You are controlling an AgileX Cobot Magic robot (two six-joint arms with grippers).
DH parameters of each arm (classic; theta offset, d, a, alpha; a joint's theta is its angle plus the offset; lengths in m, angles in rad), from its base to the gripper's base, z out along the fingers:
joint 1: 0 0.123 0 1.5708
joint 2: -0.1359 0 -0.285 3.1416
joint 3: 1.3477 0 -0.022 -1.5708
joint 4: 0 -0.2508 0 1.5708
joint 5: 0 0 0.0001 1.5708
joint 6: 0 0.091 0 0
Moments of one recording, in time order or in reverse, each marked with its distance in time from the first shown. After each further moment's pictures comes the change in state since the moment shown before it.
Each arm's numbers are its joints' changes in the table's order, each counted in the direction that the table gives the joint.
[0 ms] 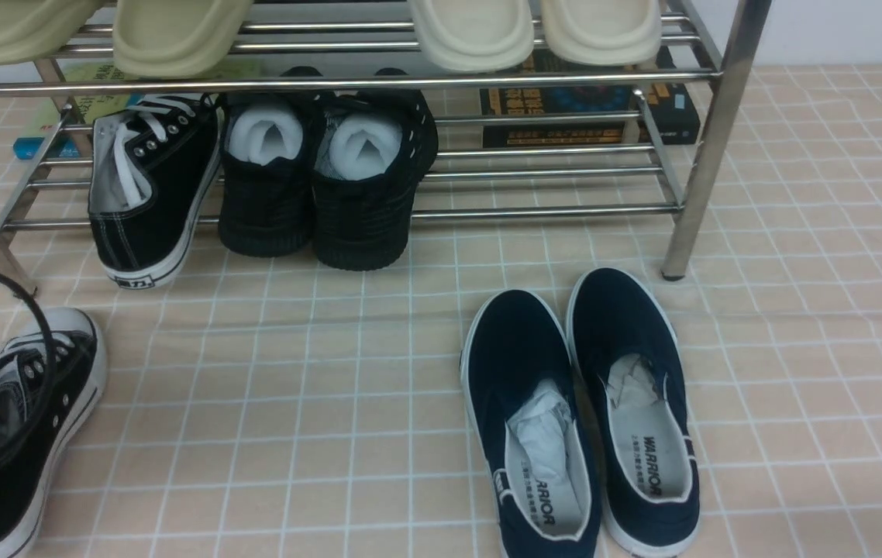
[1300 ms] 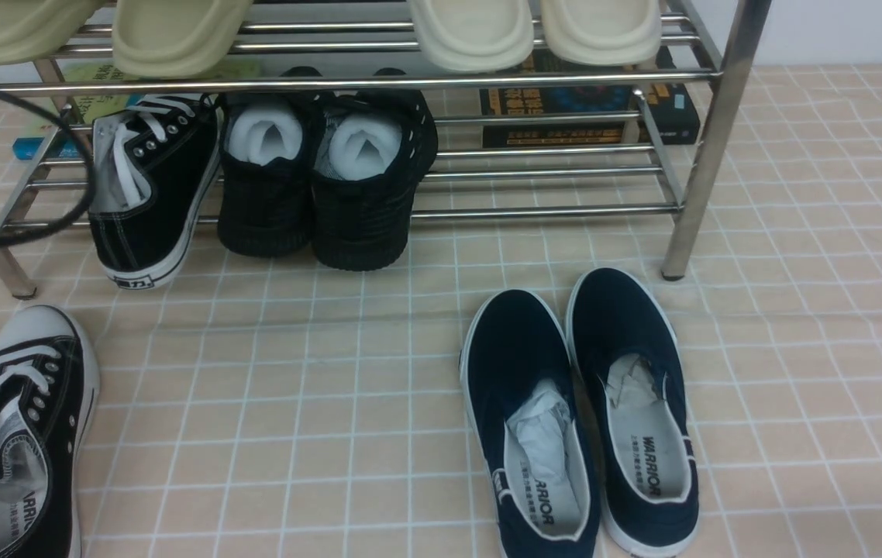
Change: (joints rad) right arm 0.000 0.000 0.000 0.000 0.000 0.000; left arm 0.000 -0.206 -0.571 0.175 0.558 0.494
